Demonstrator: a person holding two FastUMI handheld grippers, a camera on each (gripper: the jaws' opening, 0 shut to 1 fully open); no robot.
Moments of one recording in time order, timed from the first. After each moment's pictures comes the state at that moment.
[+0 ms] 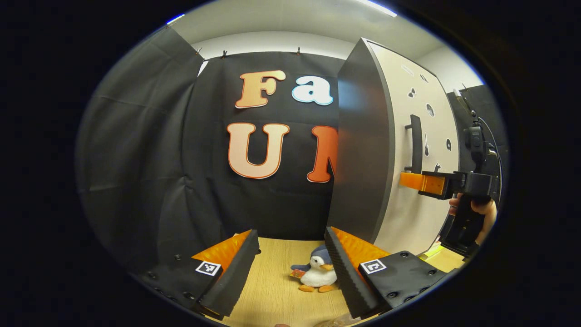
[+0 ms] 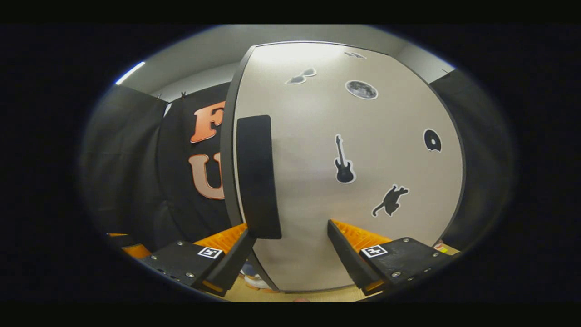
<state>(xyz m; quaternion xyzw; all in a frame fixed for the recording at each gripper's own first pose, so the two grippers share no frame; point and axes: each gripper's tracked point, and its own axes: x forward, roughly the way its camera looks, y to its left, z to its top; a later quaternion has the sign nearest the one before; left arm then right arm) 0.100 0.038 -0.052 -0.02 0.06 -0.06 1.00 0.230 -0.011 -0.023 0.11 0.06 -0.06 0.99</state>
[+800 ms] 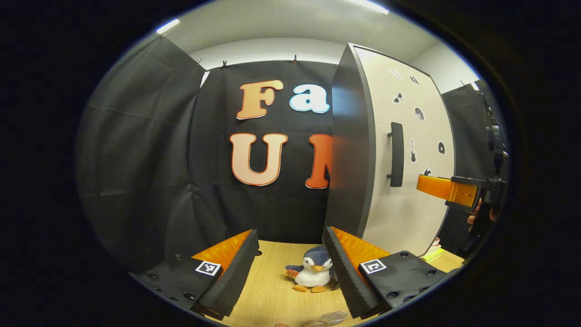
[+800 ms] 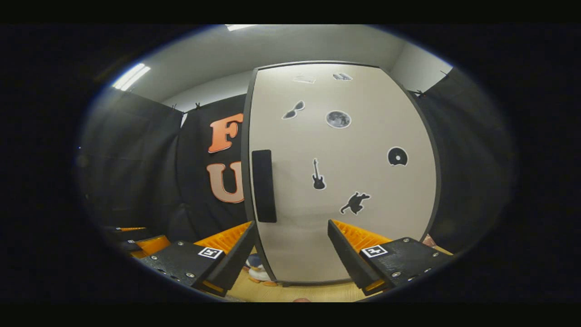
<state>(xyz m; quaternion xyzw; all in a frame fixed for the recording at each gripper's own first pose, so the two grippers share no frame) 0.058 -0.001 -0.021 -0.01 0.04 -0.03 1.00 0.138 -0.032 0.008 0.11 0.03 -0.03 0.99</state>
